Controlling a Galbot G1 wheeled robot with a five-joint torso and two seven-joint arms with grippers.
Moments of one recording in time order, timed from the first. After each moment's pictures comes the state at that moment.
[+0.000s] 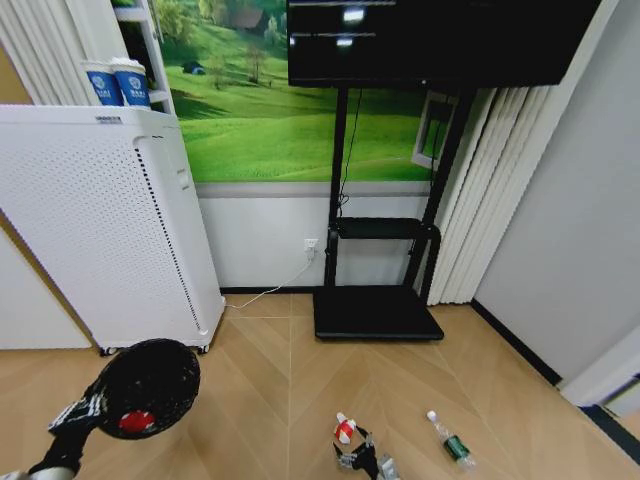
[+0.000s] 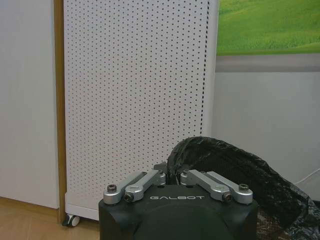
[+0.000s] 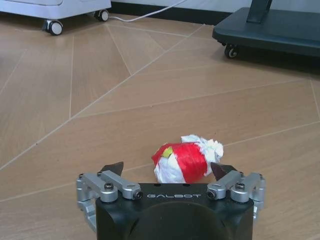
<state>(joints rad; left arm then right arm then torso) 1.82 -1.29 -1.10 -2.02 -0.60 -0.09 0.08 -1.29 1.36 0.30 1.11 -0.01 0.17 -0.26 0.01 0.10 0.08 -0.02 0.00</state>
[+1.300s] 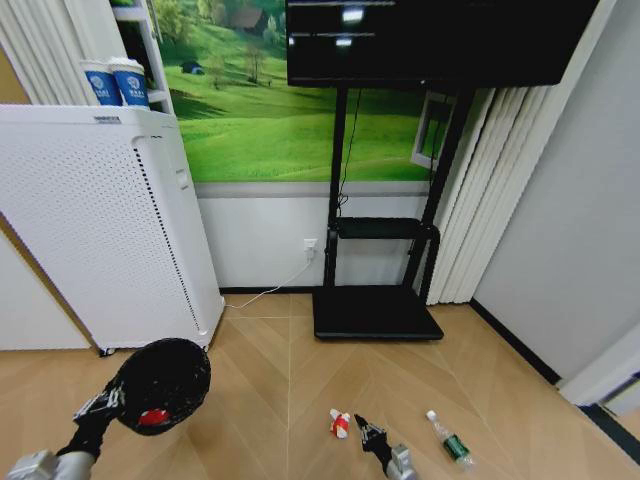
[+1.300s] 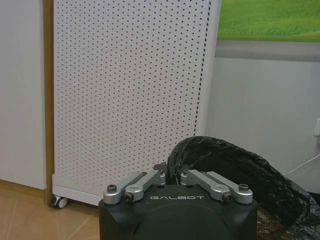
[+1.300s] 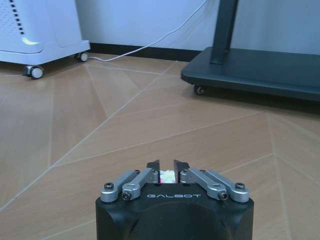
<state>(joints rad) 1.77 -1.24 -1.06 -1.94 -0.64 -0.05 0.08 -1.38 1.34 0.37 1.30 0.08 0.16 -0.25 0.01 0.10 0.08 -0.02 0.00</state>
